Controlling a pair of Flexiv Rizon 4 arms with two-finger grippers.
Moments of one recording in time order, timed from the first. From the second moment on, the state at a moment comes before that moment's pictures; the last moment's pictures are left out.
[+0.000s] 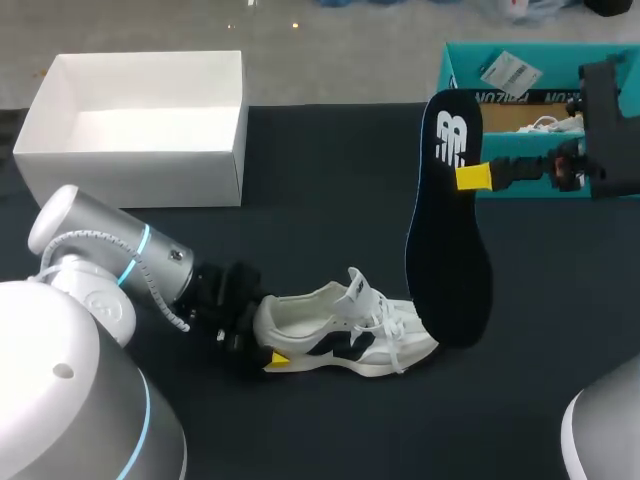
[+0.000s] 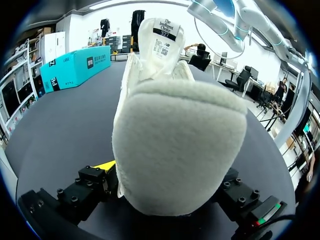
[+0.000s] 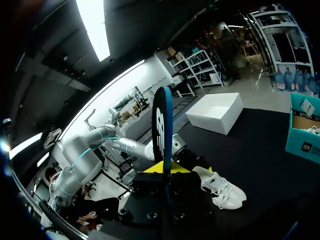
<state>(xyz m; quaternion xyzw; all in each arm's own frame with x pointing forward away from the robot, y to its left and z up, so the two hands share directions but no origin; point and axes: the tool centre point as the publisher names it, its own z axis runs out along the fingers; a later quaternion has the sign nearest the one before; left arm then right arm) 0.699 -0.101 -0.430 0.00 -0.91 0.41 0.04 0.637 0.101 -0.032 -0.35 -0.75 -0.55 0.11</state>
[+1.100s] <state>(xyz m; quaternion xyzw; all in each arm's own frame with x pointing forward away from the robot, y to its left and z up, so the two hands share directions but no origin) 0.701 -0.106 -0.394 -0.01 -0.97 0.26 0.04 0.637 0.100 -0.032 -0.35 -0.75 -0.55 0.11</state>
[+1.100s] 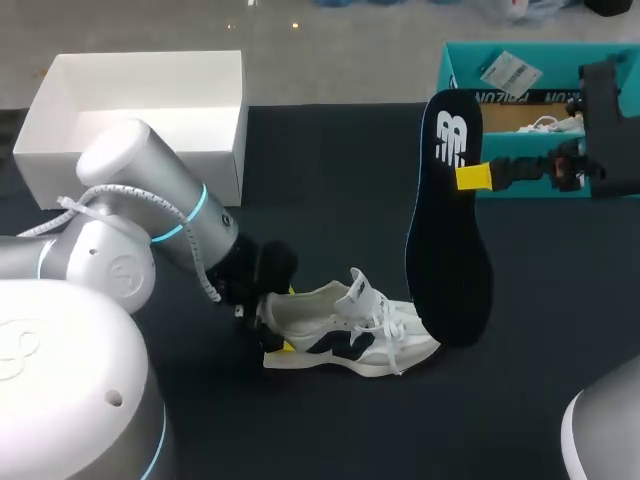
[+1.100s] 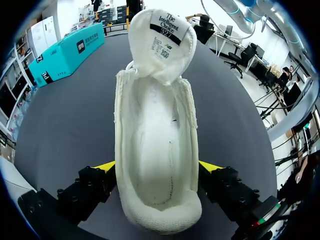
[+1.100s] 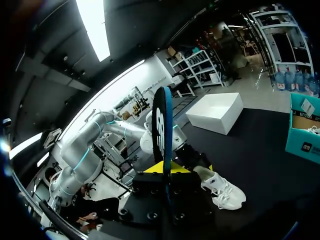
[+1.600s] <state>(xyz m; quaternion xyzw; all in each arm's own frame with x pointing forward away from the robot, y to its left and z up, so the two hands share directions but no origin) 0.692 -0.095 -0.373 -0.02 -0.98 0.18 0.02 0.637 0.100 -0.031 -0.35 -0.75 -0.55 0.11</state>
